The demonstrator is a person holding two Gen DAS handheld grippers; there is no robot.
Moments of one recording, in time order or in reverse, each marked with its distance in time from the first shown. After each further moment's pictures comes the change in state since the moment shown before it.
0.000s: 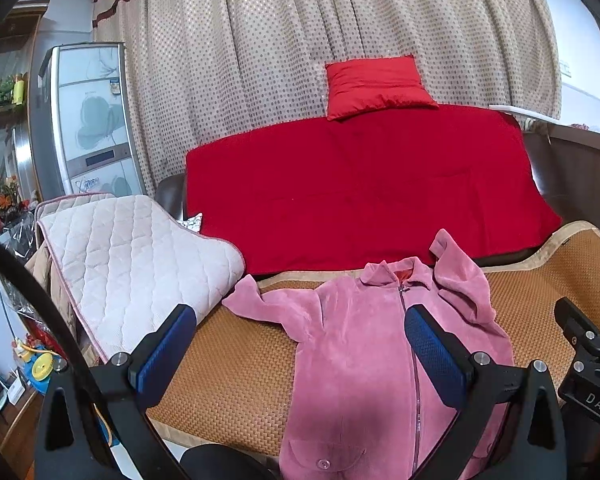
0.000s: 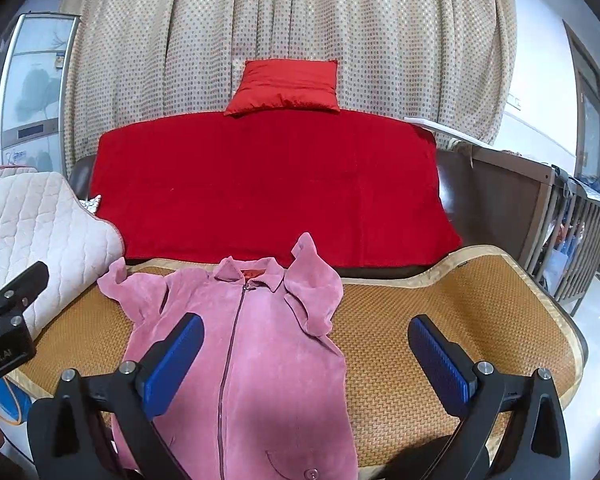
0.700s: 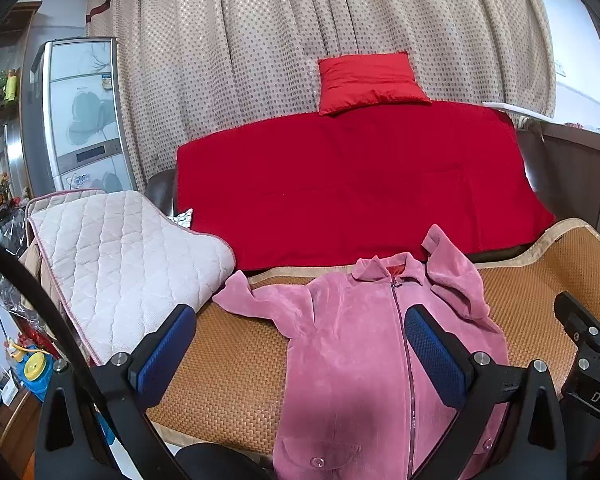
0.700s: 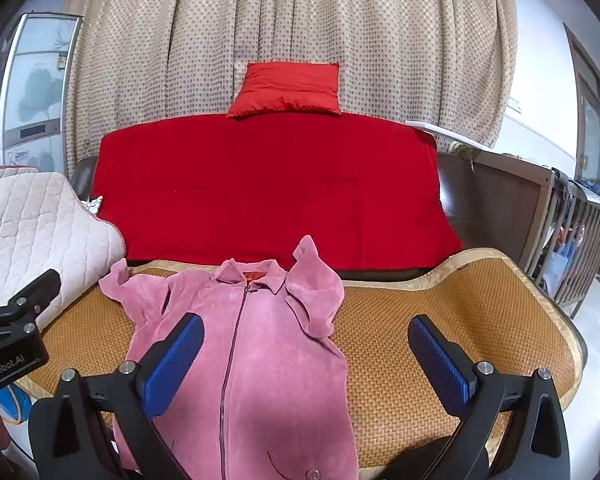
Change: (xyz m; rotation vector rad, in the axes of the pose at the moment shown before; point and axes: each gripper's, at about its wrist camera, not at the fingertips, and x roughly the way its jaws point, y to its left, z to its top) left arm 0.006 -0.001 -0.001 0.003 0.017 -0.033; right arm -0.004 0.002 0.002 -0.005 -0.002 0.004
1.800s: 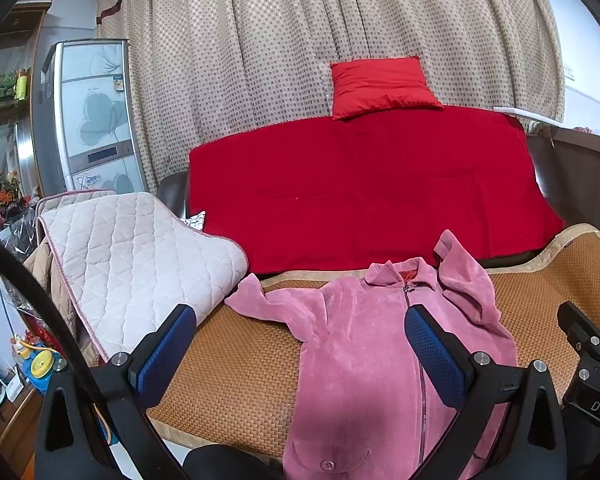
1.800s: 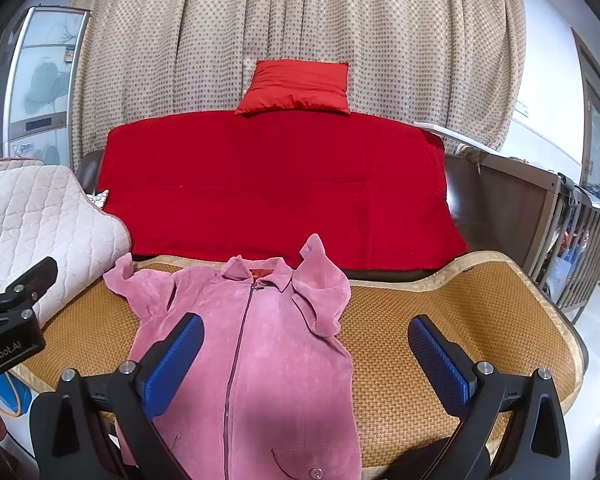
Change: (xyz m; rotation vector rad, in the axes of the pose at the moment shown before) left arm 0.000 0.008 -0.002 -0.015 -0.019 0.039; right arm 0.001 0.010 -0.001 -0.021 0.005 0.014
